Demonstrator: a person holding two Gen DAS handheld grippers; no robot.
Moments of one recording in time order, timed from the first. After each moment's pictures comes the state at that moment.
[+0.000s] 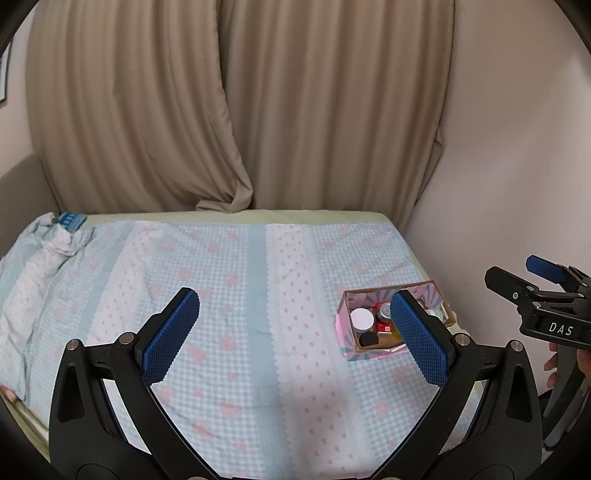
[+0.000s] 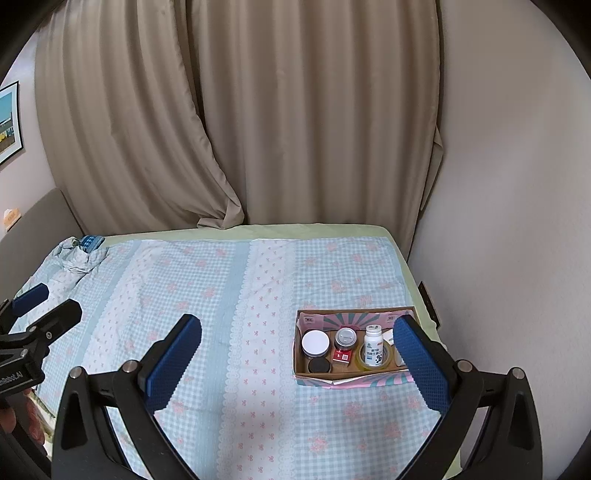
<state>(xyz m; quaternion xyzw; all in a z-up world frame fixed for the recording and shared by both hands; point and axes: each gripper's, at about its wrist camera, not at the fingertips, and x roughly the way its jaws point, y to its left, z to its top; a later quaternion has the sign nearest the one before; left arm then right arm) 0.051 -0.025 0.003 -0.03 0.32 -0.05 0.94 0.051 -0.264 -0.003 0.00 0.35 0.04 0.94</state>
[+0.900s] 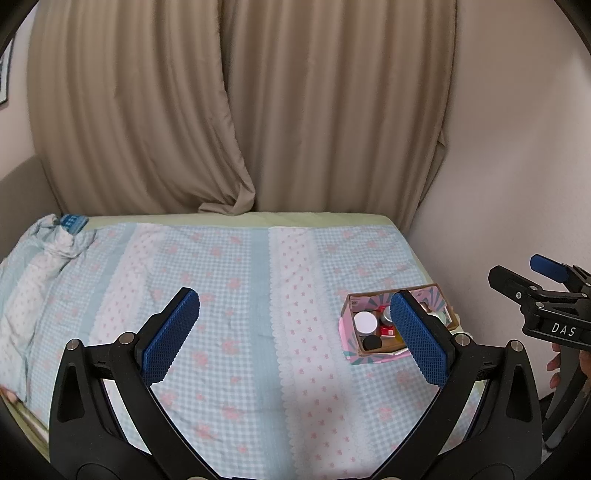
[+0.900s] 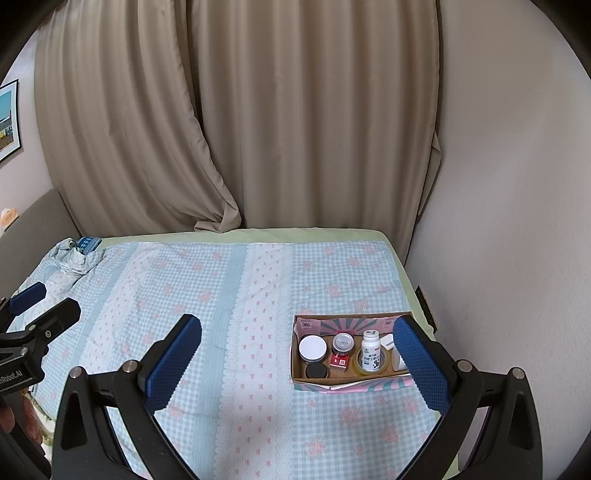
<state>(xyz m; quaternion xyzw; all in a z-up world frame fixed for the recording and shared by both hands) 0.056 -0.021 0.005 -0.03 0.32 -0.05 0.95 0.057 -0.260 -0.003 0.00 0.34 0.03 0.94</state>
